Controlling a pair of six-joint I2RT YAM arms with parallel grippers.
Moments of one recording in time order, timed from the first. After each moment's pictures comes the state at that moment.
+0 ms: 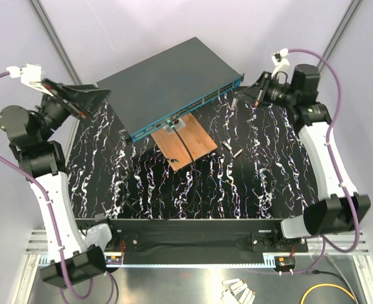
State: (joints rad) left arm 0.41 0.99 1.33 -0.02 0.97 -0.74; right arm 0.09 1.45 1.52 -0.42 -0.73 0.45
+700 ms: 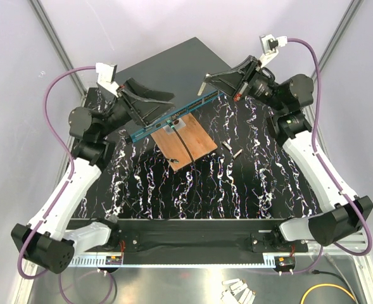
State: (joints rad) left arm -0.36 1.11 1.16 0.54 0.75 -1.05; right arm 0.37 1.36 1.46 0.45 -0.78 0.92
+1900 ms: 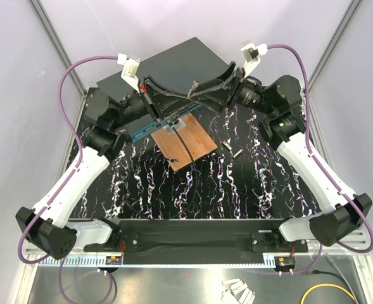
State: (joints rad) left arm -0.49 1.23 1.30 0.41 0.76 -0.81; right arm 0.48 1.37 1.47 0.42 -0.82 0.81
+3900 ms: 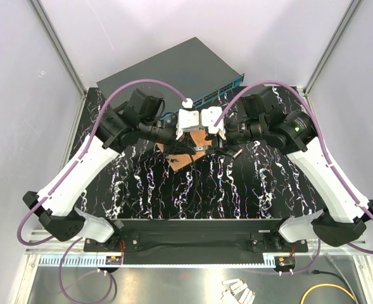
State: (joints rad) left arm -0.74 1.41 1.75 -1.00 0.71 0.48; right arm 0.71 1.37 1.82 -1.10 -0.59 -0.73
